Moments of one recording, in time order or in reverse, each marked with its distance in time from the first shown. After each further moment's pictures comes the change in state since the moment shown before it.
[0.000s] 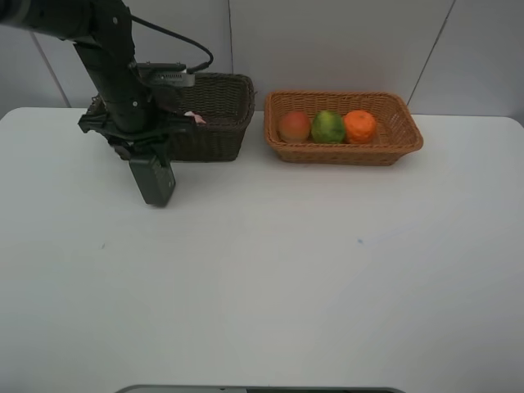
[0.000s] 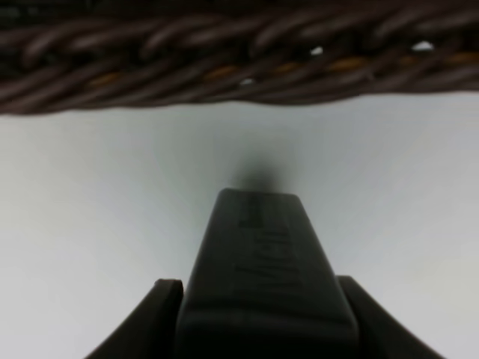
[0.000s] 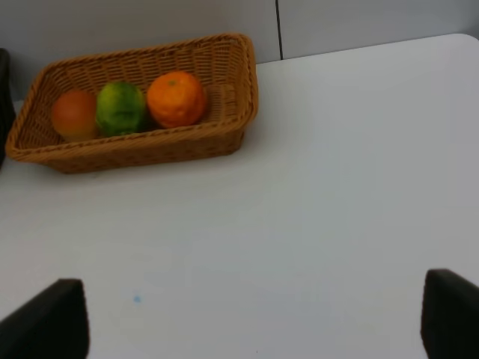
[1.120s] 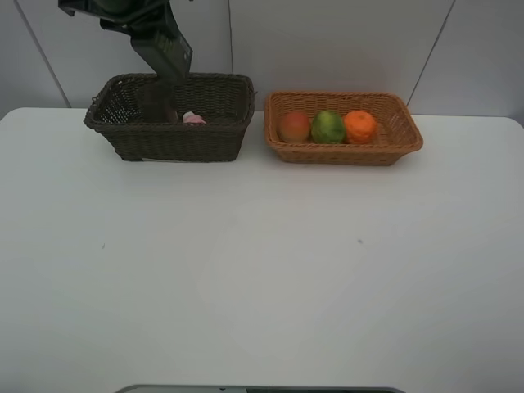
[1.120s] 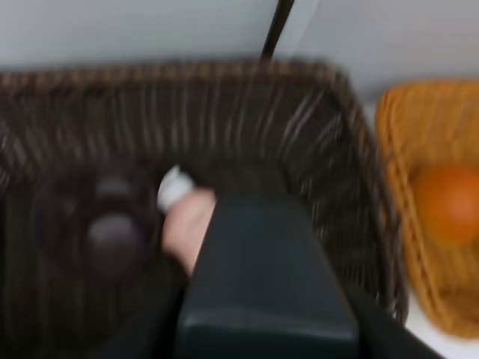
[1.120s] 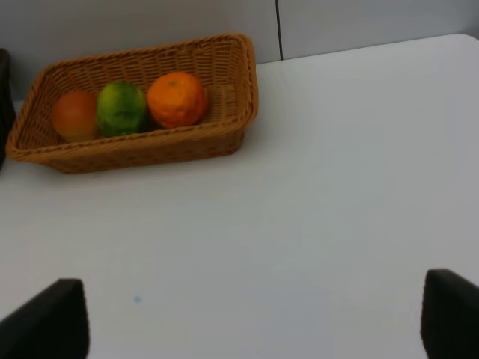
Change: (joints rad) left arm -0.003 -0.207 -0.105 -0.005 -0.290 0.039; right arm 0.000 0.000 0.000 0.000 0.000 0.000
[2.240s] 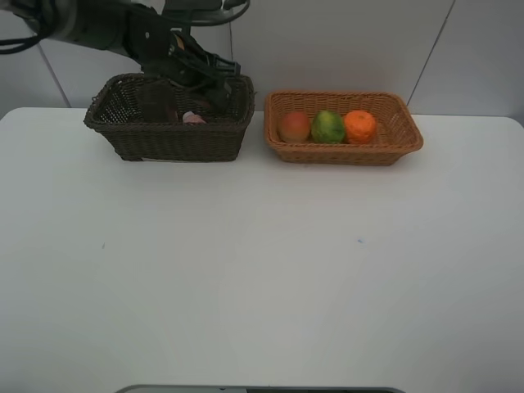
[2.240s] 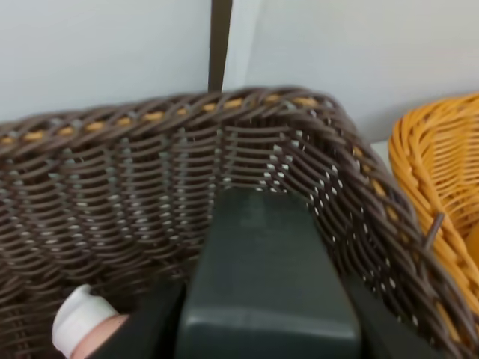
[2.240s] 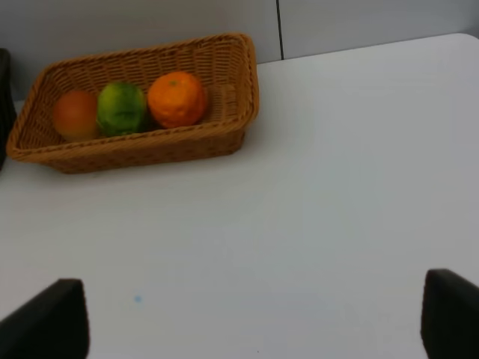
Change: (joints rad) left arm -0.047 0.340 0.006 0.063 -0.460 0.046; right arm 0.000 0.000 0.000 0.001 0.000 0.000
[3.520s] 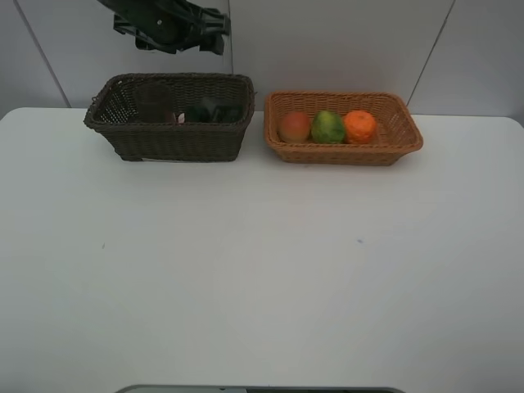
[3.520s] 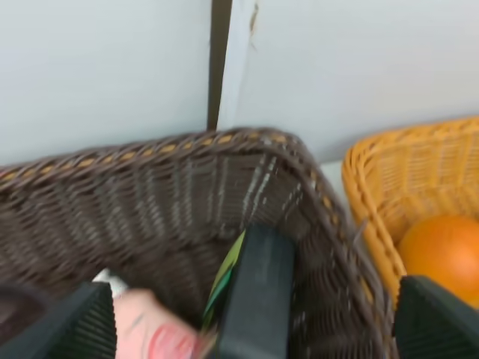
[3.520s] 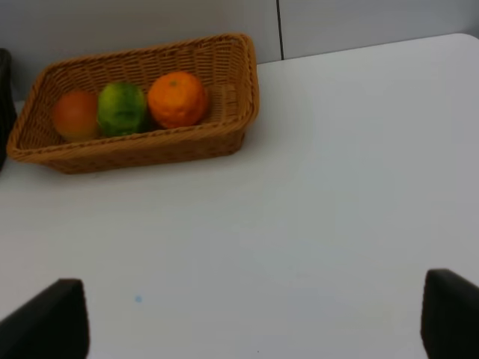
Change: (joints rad) left arm -0.013 -0.226 0.002 0.022 0.262 -0.027; right arm 0.000 -0.001 0.000 0.000 0.000 0.000
